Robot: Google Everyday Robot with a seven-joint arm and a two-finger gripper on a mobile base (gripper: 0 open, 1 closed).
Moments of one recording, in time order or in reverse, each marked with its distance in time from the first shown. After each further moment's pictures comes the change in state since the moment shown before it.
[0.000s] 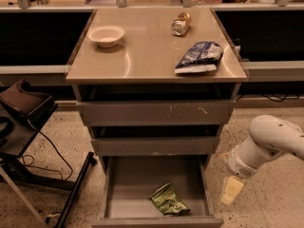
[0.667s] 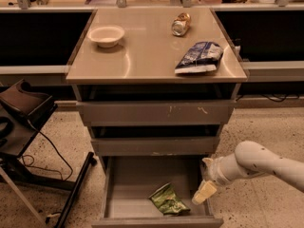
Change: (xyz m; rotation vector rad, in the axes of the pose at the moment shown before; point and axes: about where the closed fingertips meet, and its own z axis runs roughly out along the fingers) arm -0.029 -0.043 0.103 0.109 -0.262 0.076
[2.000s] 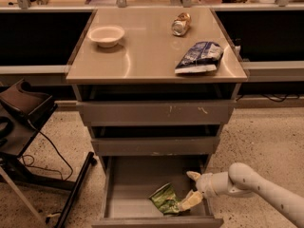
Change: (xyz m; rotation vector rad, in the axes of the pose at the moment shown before) arm 0.014 0.002 0.115 -0.178 -0.348 0.111
